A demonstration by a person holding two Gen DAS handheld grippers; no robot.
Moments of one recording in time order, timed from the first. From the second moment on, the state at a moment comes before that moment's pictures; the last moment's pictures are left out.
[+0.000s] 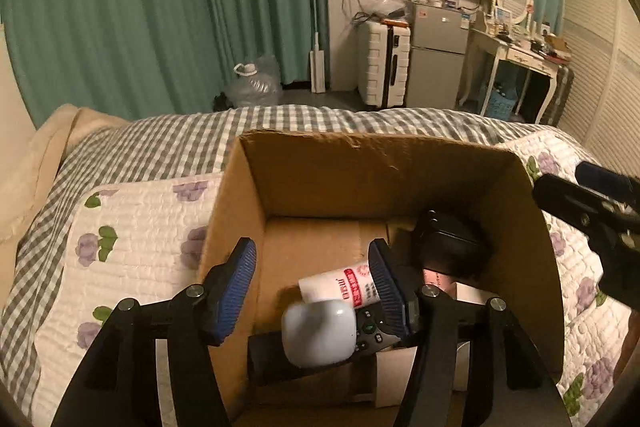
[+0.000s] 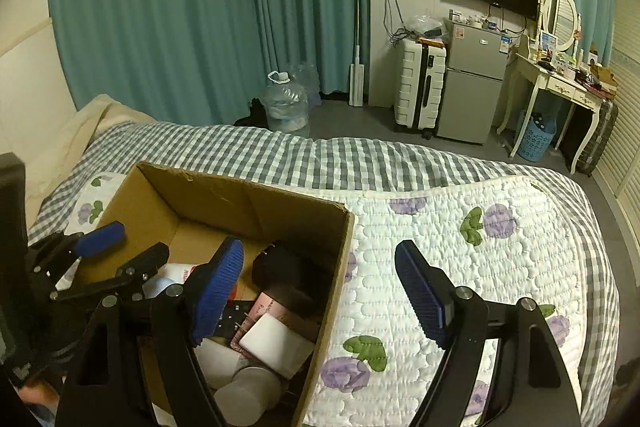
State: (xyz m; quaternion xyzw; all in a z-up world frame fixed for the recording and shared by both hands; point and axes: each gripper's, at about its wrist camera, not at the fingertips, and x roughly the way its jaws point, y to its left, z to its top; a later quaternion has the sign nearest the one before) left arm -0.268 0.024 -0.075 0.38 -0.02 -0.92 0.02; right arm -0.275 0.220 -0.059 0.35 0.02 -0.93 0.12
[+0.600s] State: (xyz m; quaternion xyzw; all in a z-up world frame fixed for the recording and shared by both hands) left arm -0.185 0.017 0.040 0.25 -0.03 -0.97 0.04; right arm -0.187 0.254 0.021 0.26 -0.01 -0.96 0.10
